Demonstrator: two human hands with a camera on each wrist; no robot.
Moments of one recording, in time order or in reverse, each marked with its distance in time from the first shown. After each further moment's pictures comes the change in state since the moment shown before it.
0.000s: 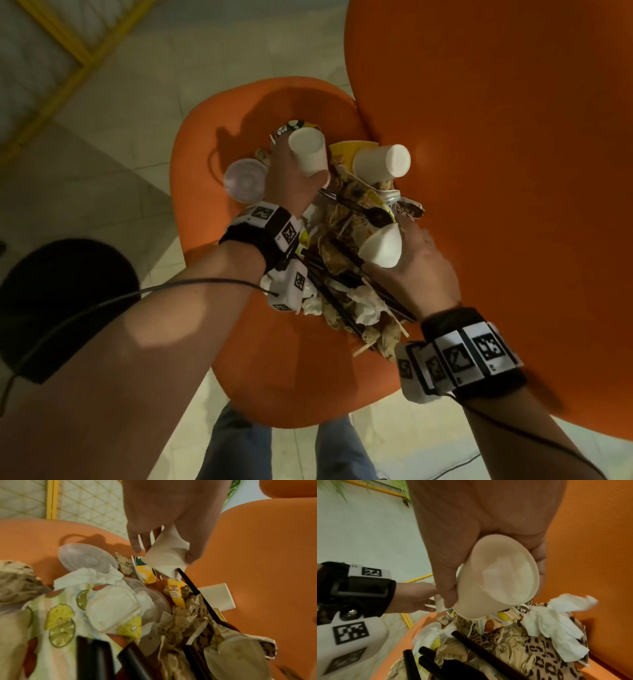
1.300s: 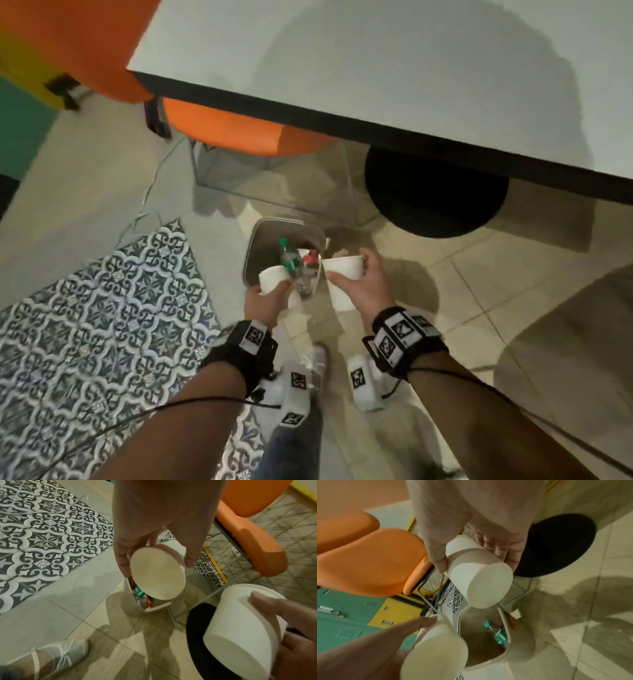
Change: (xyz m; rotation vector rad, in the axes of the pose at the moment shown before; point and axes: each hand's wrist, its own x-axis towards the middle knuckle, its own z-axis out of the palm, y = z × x) left_hand -0.615 -0.460 -0.371 -0.849 1.222 -1.255; right_hand -0.401 -0.340 0.533 0.069 -1.001 -0.510
